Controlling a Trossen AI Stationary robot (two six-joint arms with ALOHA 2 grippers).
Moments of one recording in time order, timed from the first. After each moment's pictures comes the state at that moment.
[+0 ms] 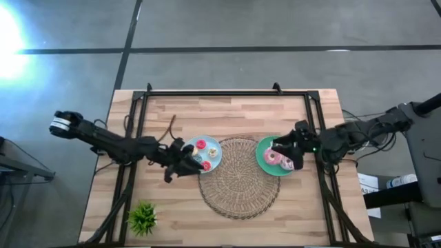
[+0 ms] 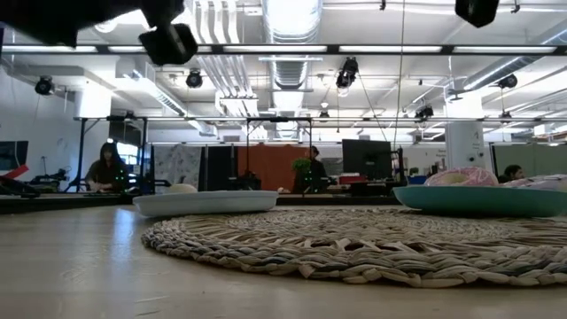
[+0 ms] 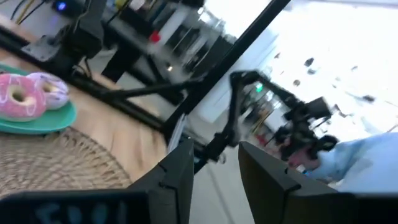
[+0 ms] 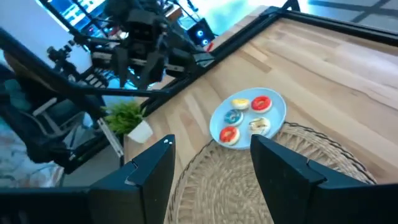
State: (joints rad) left arm -0.23 1.10 0.47 0.77 0.12 -0.73; right arm 0.36 0.82 0.89 -0.45 0.45 0.80
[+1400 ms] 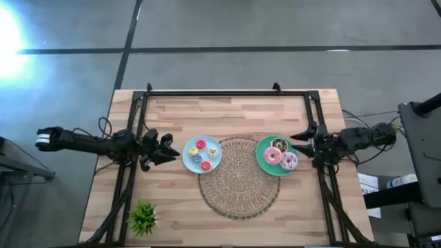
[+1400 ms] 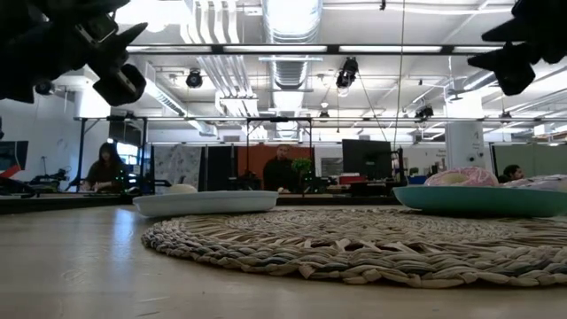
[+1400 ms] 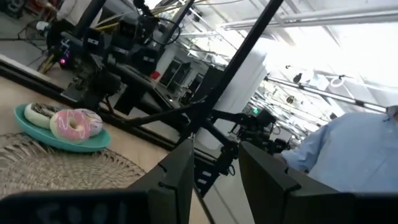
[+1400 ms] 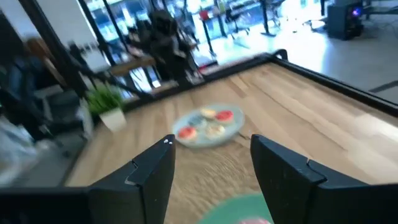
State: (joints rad) left arm 0.00 0.55 0.02 0.81 0.29 -0.65; right arm 0.32 0.02 0.33 -0.46 0.42 0.40
